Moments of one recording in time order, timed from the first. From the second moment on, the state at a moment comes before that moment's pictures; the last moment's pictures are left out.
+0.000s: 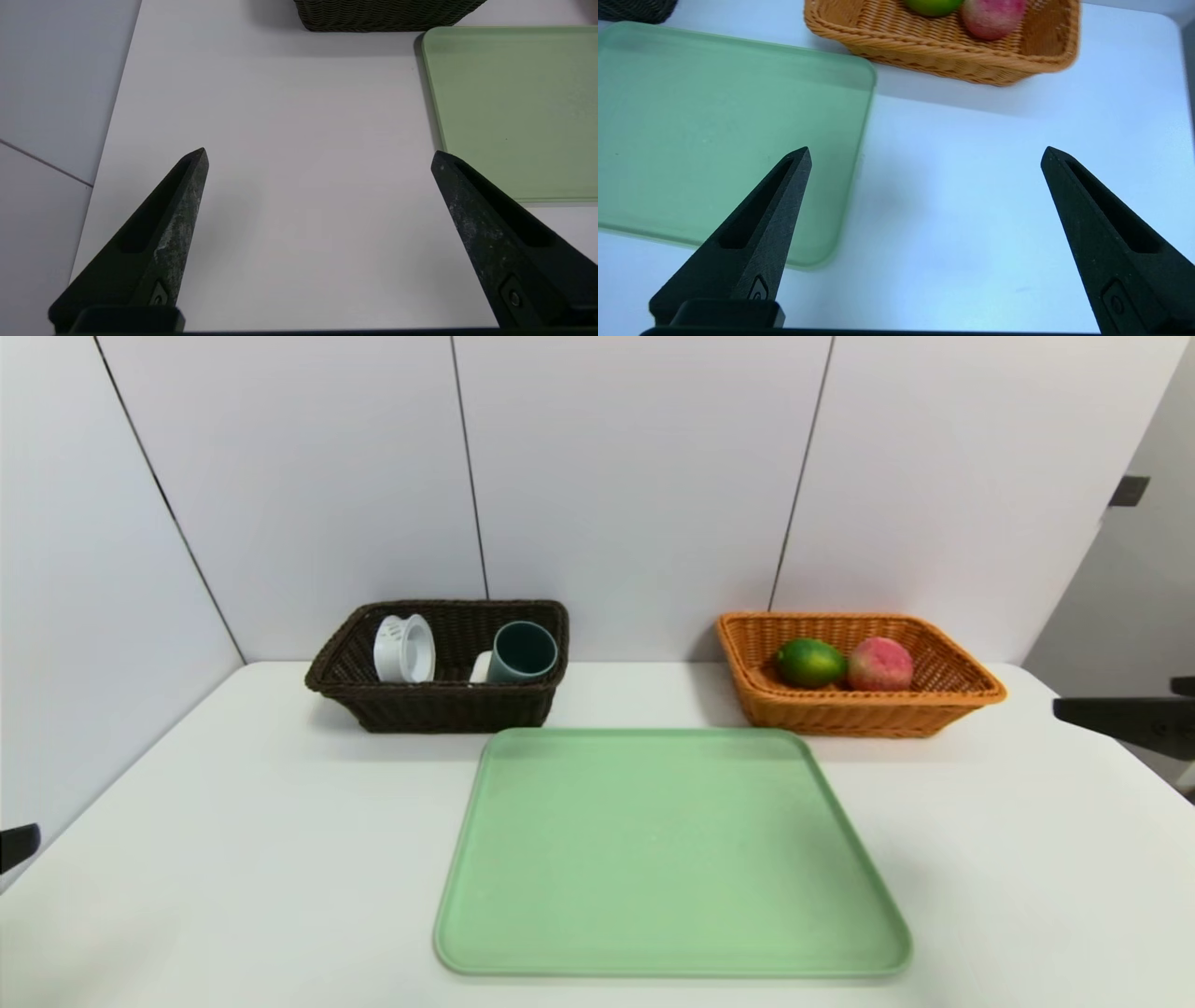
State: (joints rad) left arm -0.07 0.75 -0.95 0.58 0.05 -0.05; right arm 0.13 1.09 -1.02 0.40 0.00 -0.04
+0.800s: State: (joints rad) left arm -0.03 0.21 -0.73 0.76 -0.05 0.00; right arm 0.08 0.31 -0.49 0.22 -0.28 -0.07
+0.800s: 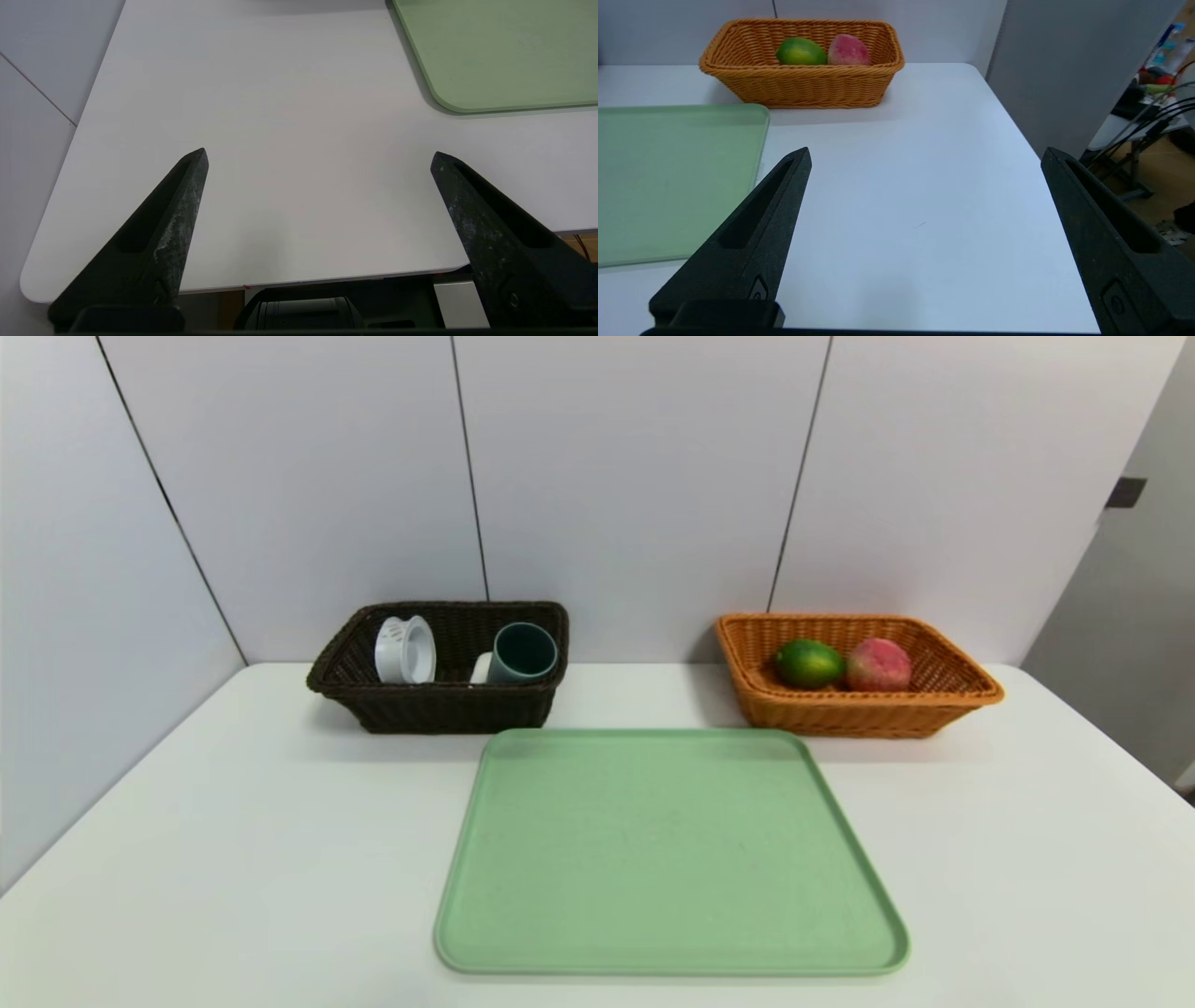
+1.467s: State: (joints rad) left arm -0.02 0.01 -0.46 0.45 -0.10 0.13; right arm -0.01 0.06 -0.37 0.21 -0.06 -0.14
